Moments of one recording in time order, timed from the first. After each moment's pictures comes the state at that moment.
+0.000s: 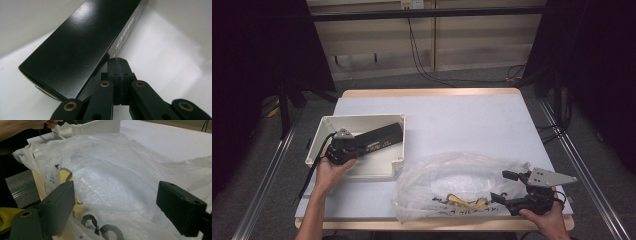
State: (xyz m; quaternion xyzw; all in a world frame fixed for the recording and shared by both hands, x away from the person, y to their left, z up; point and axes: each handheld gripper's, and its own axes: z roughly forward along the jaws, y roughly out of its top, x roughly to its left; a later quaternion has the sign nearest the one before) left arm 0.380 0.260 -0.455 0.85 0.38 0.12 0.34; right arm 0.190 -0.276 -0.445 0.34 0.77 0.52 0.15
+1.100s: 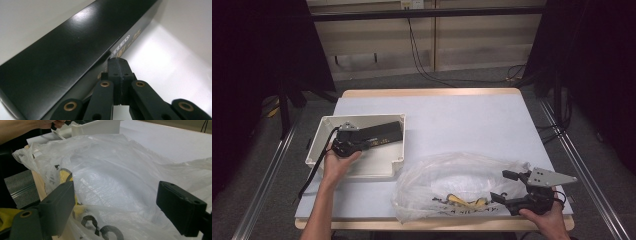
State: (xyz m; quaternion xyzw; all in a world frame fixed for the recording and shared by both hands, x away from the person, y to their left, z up) left arm 0.404 0.249 -0.459 0.84 0.40 0.12 0.36; right arm 0.190 -0.276 -0.444 0.34 0.77 0.52 0.15
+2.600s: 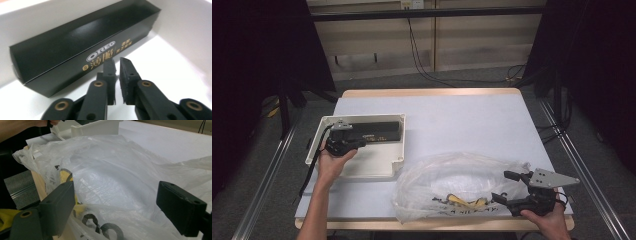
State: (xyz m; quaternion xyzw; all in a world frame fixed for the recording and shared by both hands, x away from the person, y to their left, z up) left arm 0.391 0.262 -0.439 0.83 0.39 0.14 0.38; right arm 0.186 -0.278 -0.442 0.34 0.77 0.52 0.16
